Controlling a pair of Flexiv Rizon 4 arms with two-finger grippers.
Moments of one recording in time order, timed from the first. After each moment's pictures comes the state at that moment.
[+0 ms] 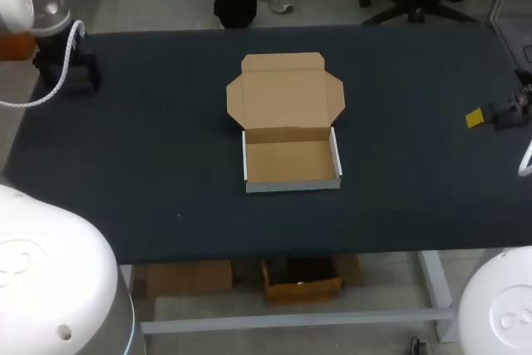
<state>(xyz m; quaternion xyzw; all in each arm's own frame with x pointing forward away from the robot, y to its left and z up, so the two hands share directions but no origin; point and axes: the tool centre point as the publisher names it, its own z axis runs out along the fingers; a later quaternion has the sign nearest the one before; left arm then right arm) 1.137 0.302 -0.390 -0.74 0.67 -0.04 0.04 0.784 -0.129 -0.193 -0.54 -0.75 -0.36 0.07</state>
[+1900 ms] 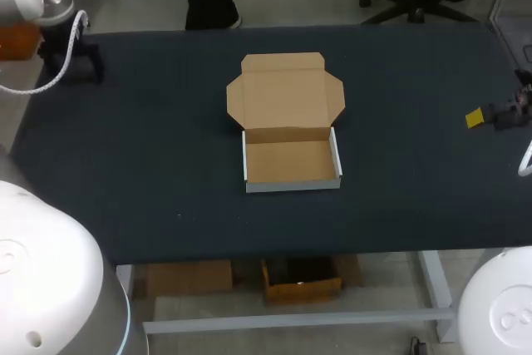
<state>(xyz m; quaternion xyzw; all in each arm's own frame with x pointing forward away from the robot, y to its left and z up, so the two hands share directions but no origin) 1.179 0.305 -0.394 -0.74 0.67 -0.04 0.04 0.784 -0.129 -0.193 -0.54 -0.75 -0.36 0.07</state>
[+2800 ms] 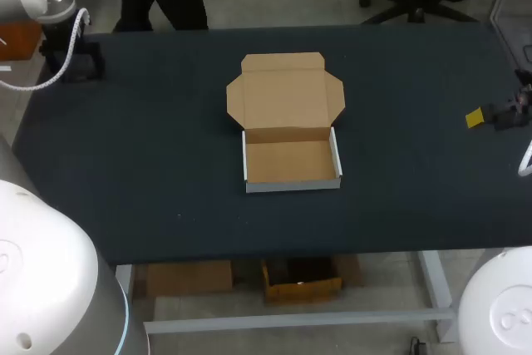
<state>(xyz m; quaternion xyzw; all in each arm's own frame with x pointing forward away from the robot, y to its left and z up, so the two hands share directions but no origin) 1.189 0.305 -0.395 -0.74 0.67 -0.04 0.04 0.784 -0.129 -0.193 -0.54 -0.75 -0.36 0.07</state>
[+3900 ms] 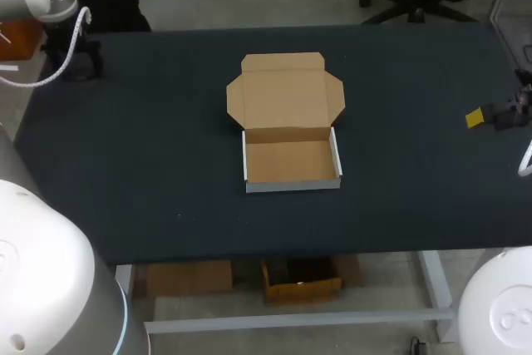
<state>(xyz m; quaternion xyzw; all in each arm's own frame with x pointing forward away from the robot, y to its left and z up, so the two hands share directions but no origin) 1.196 0.305 -0.396 -0.75 0.66 -0.04 0.04 0.784 -0.129 -0.193 -0.54 -0.75 -0.36 0.07</state>
